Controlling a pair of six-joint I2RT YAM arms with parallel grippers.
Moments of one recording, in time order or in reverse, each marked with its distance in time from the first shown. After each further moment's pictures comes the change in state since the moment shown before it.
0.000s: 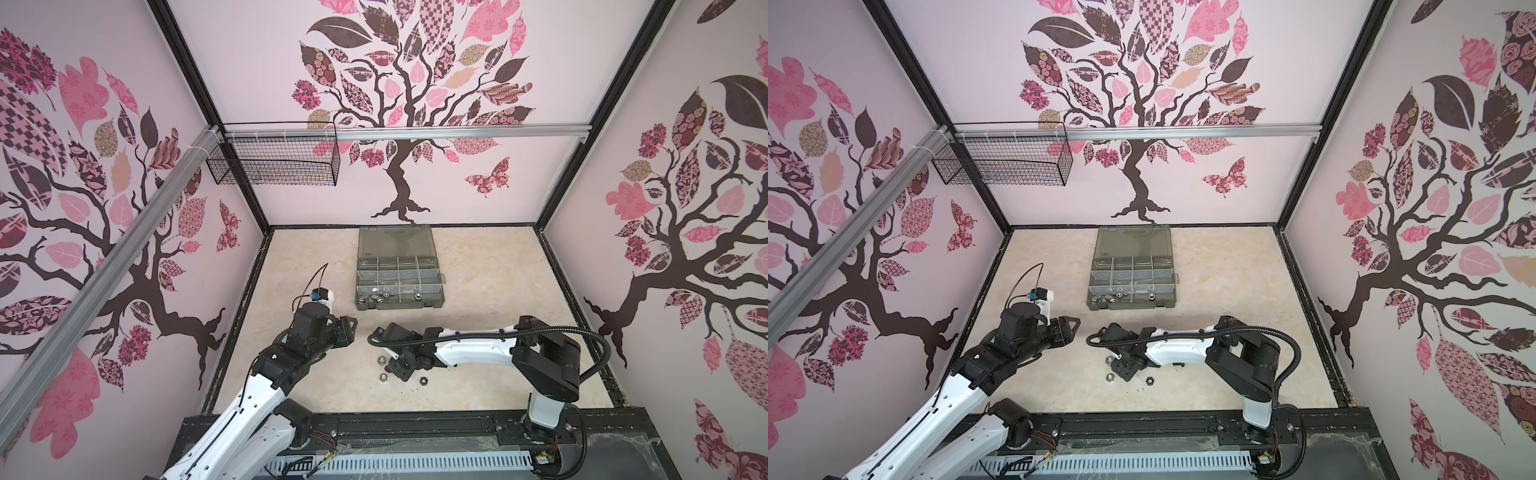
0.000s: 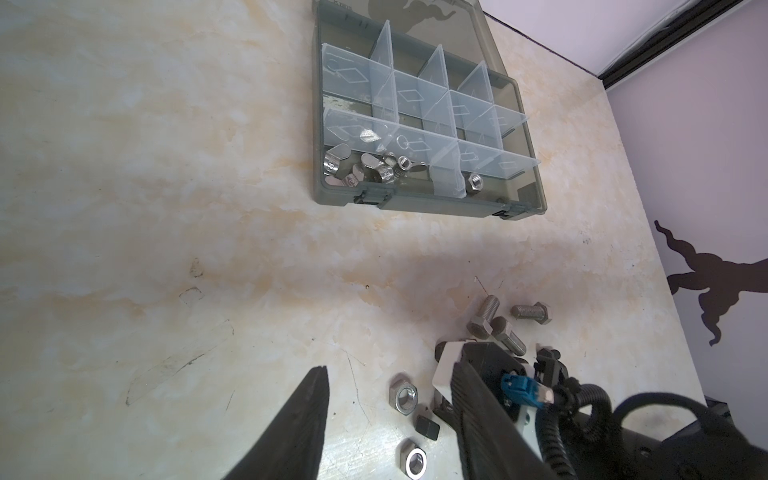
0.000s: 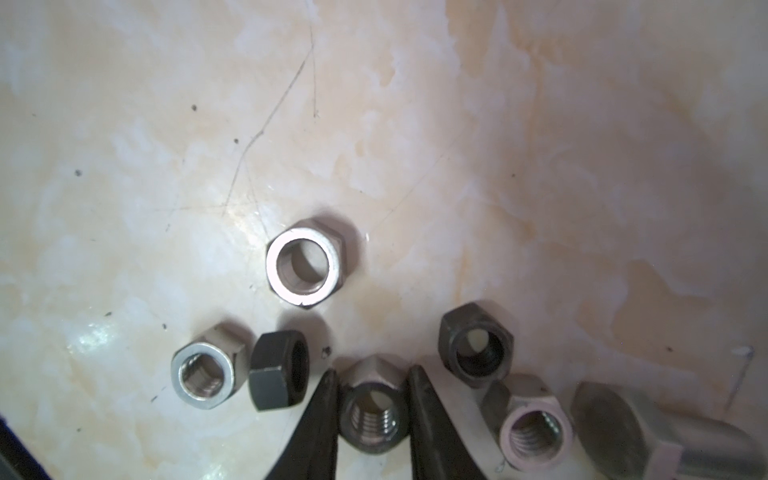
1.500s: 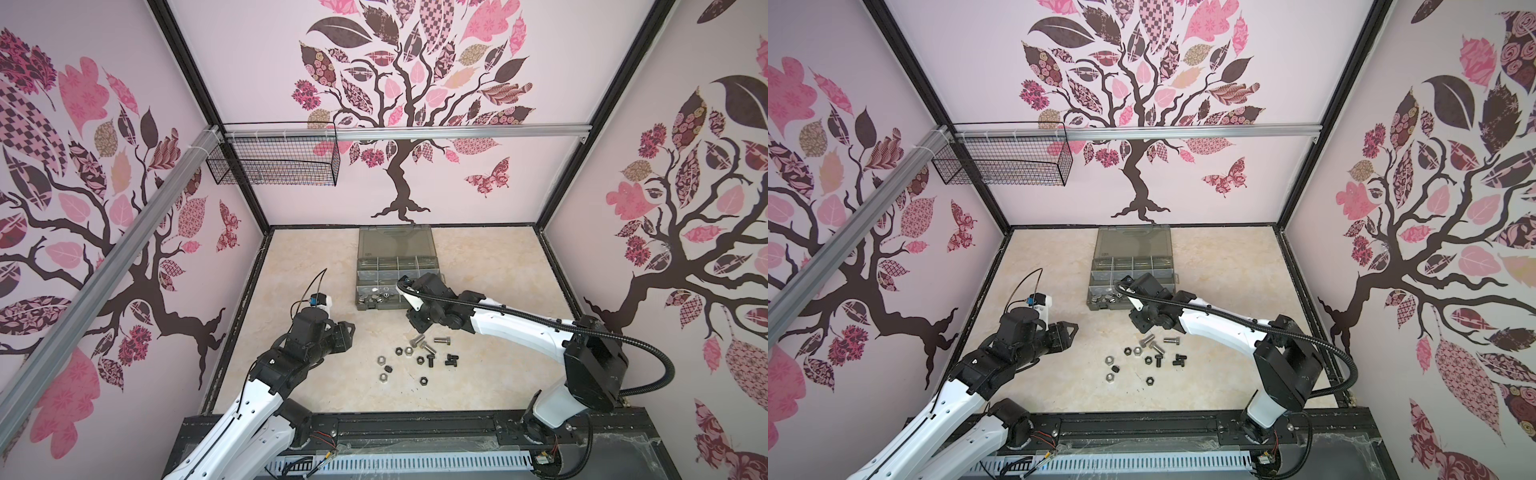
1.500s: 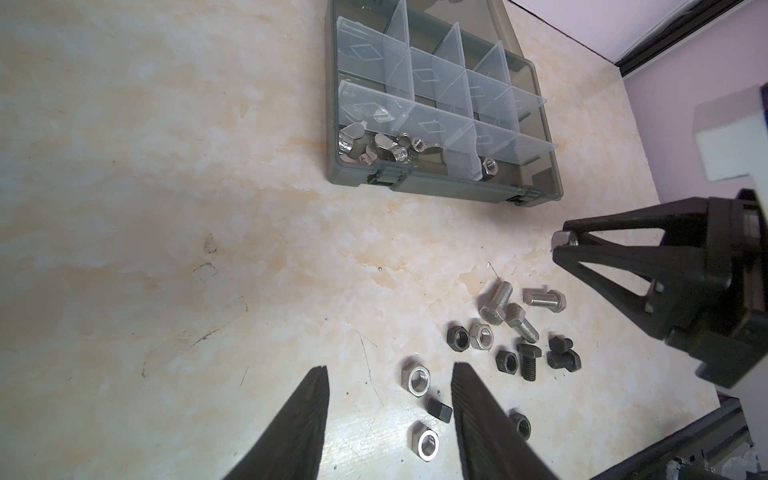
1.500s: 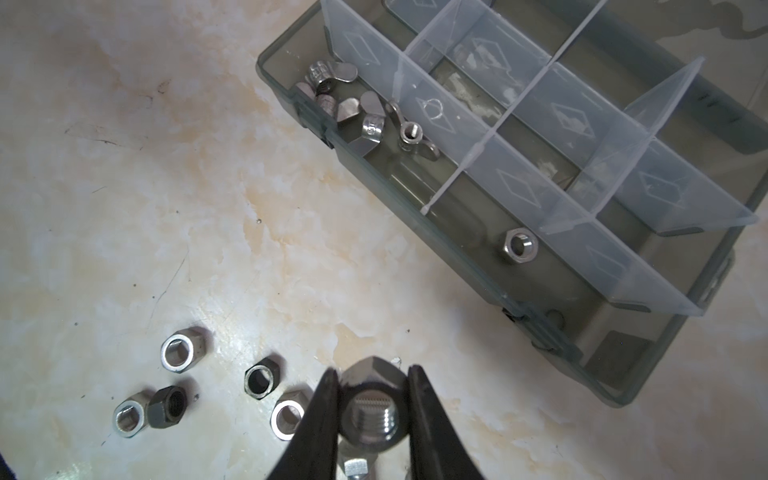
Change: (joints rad) left arm 0.000 -0.043 -0.029 -0.047 -0.004 -0.004; right arm -0.315 -0.218 0.058 -0.013 -0.013 -0.161
